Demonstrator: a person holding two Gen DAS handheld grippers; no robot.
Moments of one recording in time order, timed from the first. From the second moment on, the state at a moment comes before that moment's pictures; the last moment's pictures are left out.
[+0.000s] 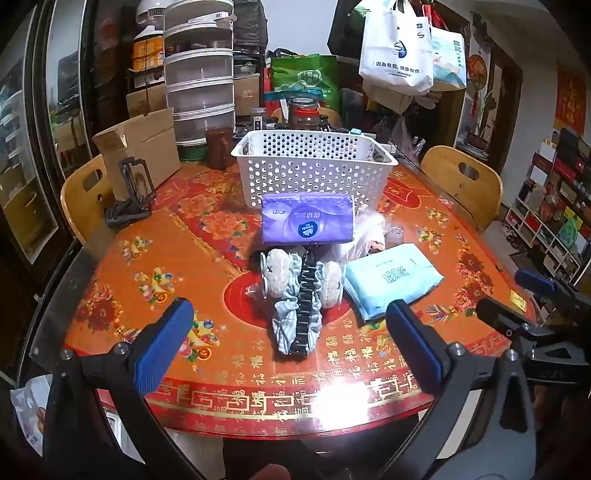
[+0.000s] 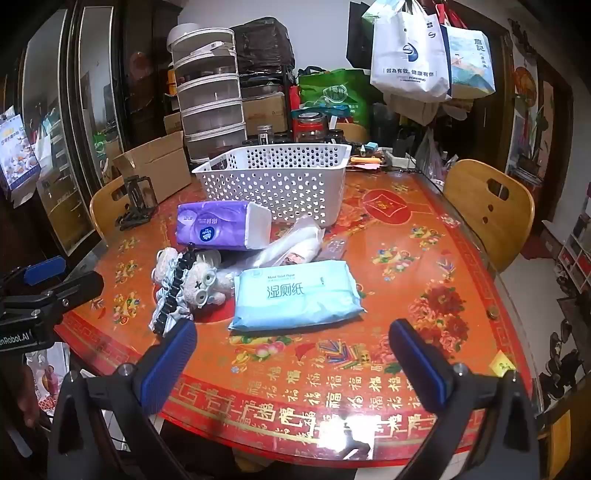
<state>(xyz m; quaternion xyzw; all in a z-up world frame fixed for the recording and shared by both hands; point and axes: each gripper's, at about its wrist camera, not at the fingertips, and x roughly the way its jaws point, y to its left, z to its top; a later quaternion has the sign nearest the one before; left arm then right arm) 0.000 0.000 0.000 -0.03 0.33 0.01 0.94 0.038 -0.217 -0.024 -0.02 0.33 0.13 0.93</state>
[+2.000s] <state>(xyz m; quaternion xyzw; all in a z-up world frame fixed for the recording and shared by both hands) -0.001 -0.002 0.003 -0.02 0.33 0.01 0.94 0.037 -0.218 -0.024 -0.01 0.34 0.13 0.93</state>
